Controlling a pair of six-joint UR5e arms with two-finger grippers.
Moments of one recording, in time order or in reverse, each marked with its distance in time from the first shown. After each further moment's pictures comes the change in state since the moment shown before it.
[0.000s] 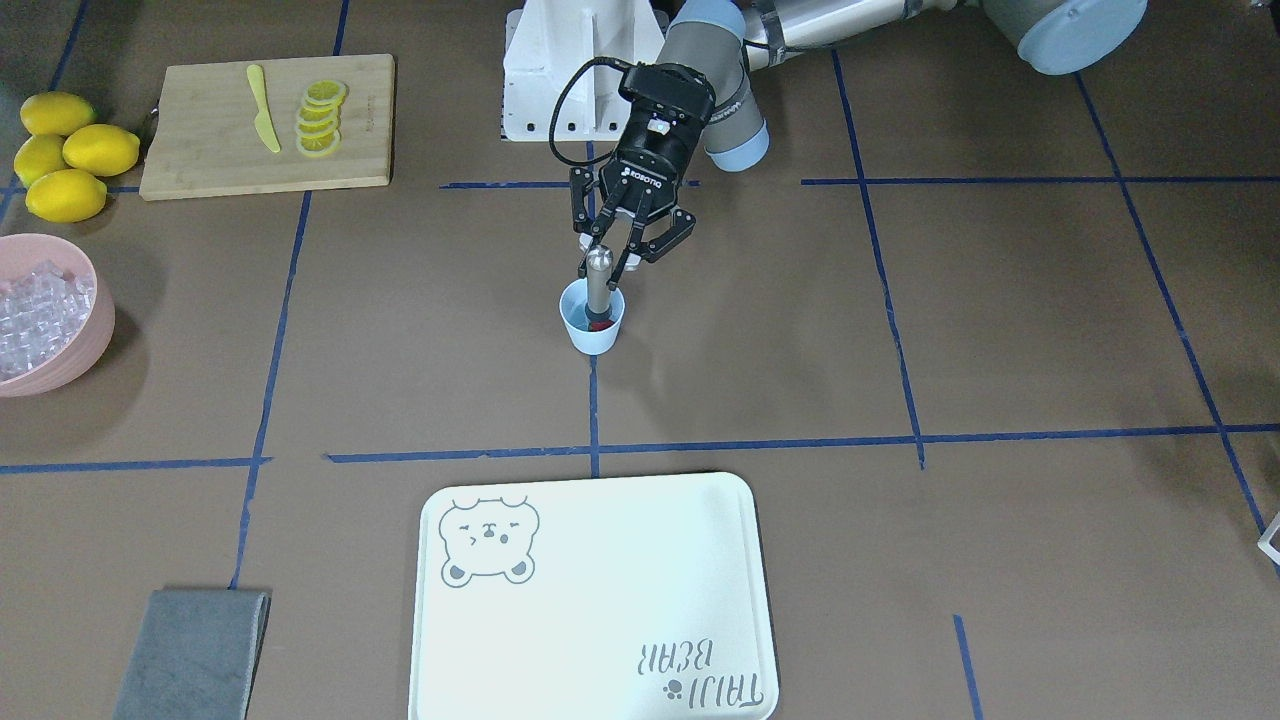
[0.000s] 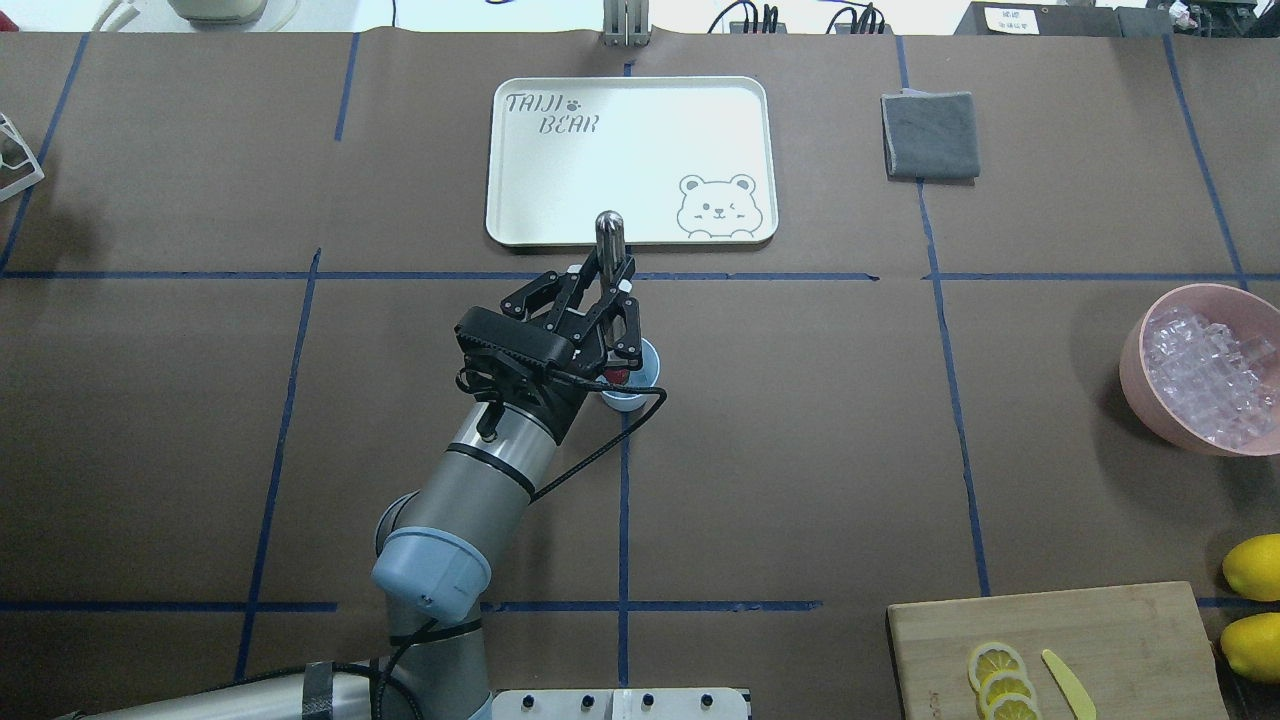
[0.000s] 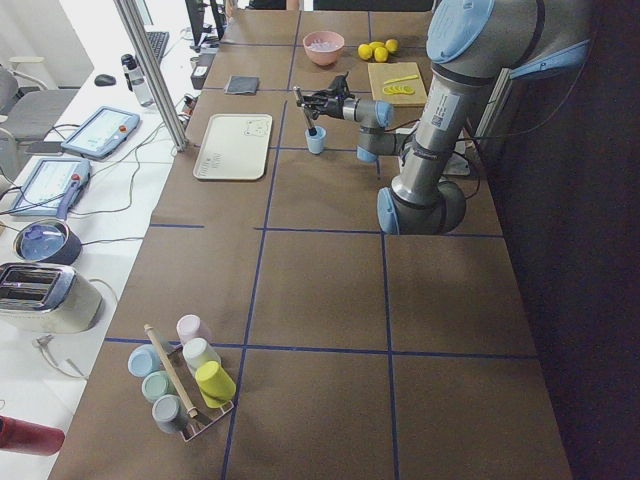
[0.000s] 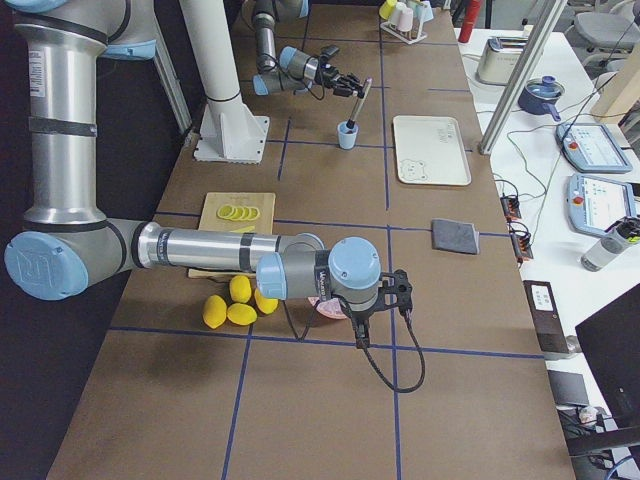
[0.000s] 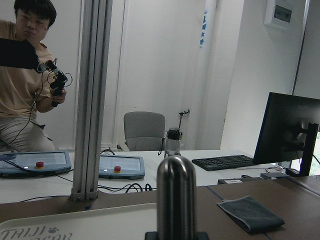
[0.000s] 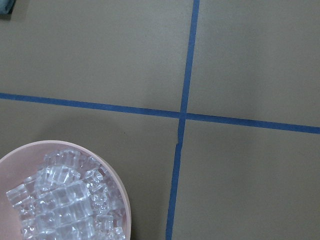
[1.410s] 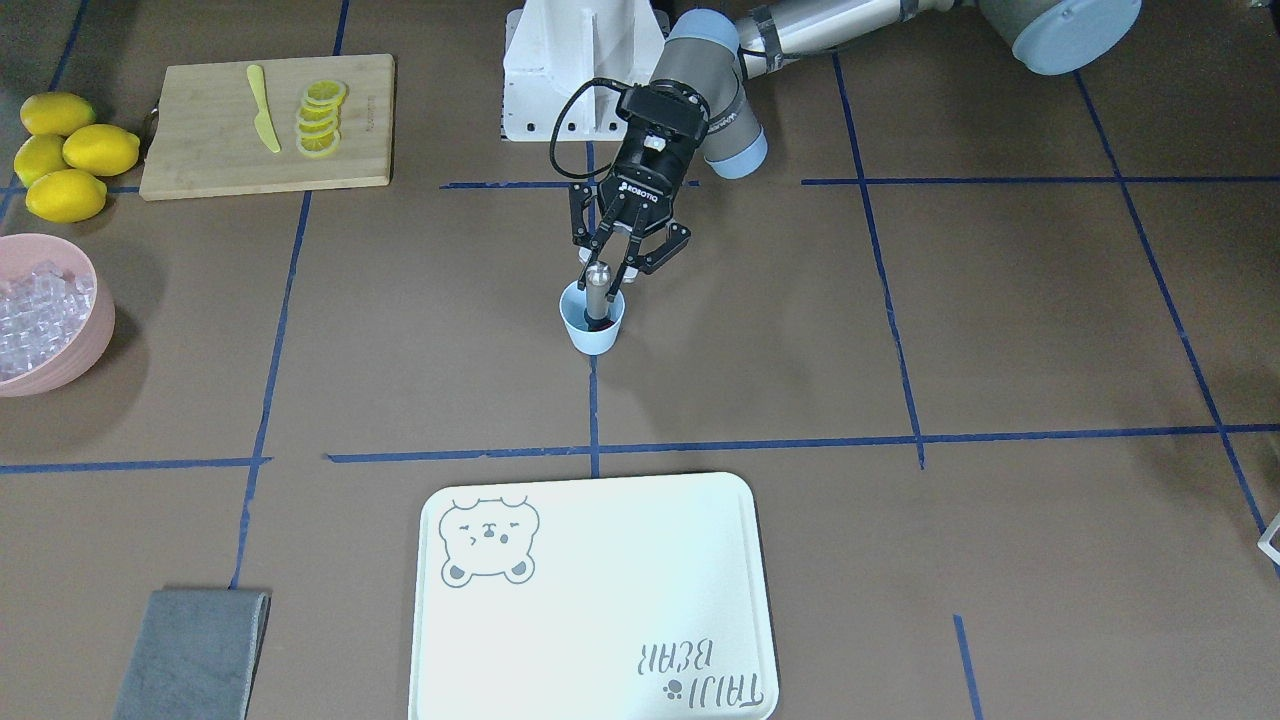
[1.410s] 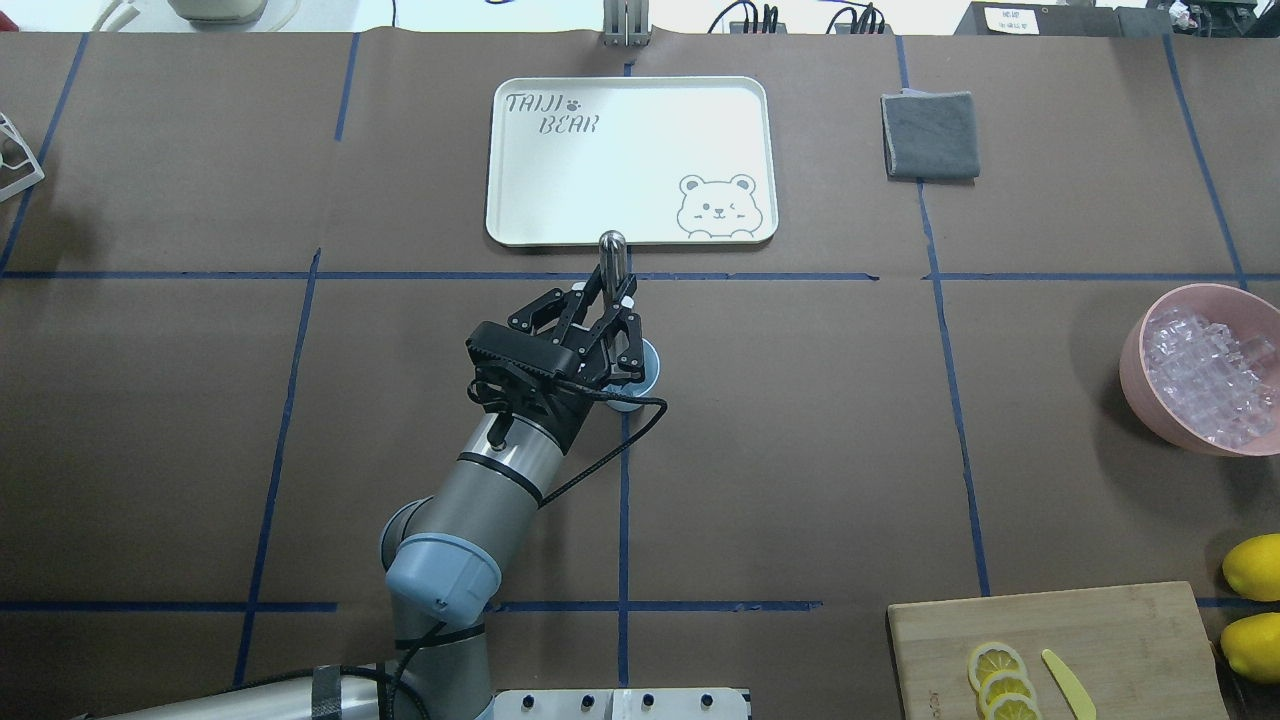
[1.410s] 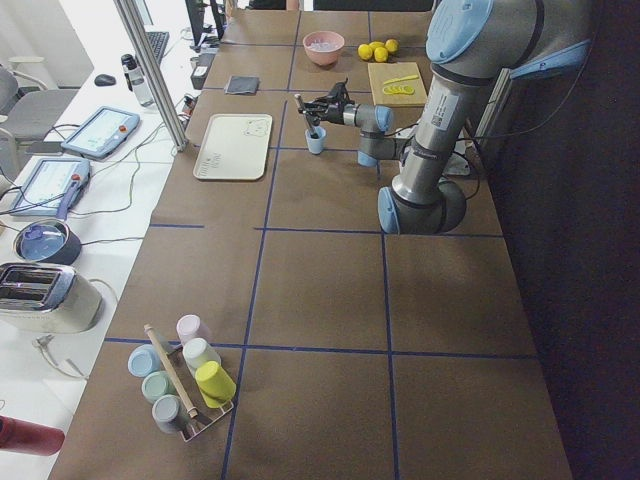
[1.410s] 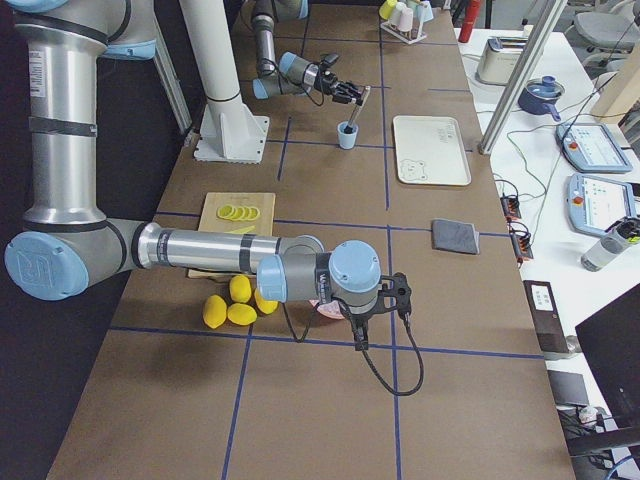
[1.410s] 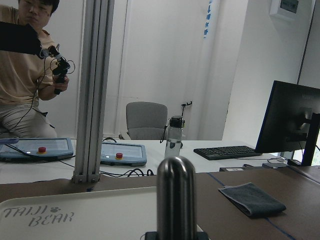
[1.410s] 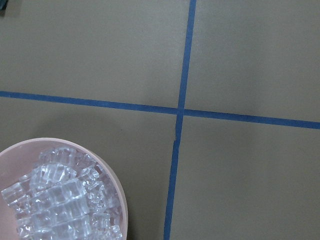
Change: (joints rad) left arm 0.010 -0.009 0.048 0.000 -0.001 -0.043; right arm -0.002 0.000 -0.014 0.000 0.001 0.000
